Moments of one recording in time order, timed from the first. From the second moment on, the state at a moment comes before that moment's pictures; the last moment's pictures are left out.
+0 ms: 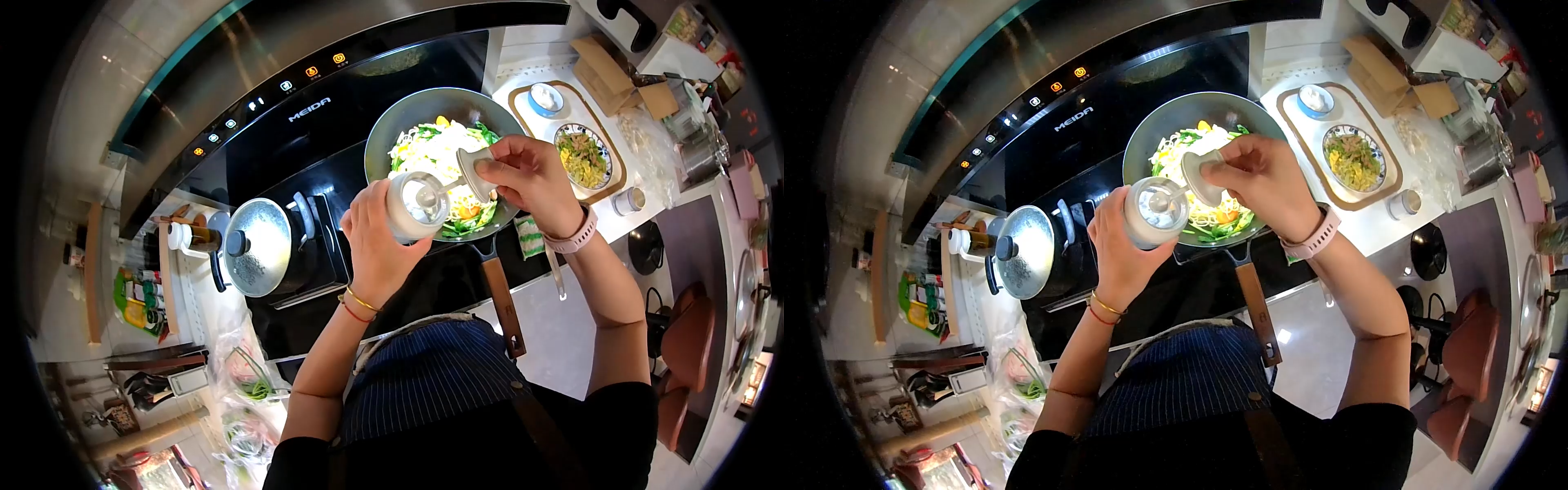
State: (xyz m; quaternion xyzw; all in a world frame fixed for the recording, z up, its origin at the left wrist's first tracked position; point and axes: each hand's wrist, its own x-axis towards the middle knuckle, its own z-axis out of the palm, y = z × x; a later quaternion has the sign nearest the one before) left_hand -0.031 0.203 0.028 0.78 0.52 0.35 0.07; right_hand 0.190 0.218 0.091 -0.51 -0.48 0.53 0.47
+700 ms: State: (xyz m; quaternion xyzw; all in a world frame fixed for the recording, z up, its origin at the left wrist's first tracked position) left_hand -0.034 0.201 0.026 0.78 0.52 0.33 0.10; right_hand 0.205 0.216 0.093 -0.53 -0.46 0.53 0.49
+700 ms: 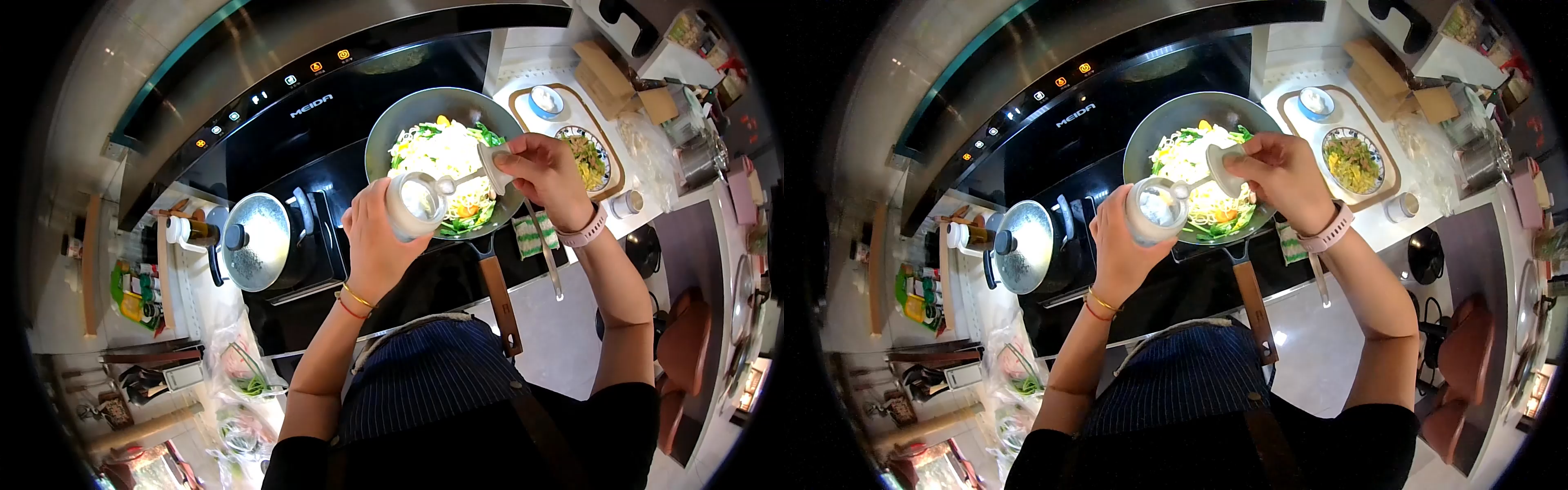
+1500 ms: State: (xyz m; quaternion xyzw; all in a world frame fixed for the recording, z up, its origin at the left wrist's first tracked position) left_hand -0.083 0.162 0.037 0.75 0.52 0.39 0.14; right_hand 0.107 0.194 0.087 -0.43 -0.80 0.25 0.34
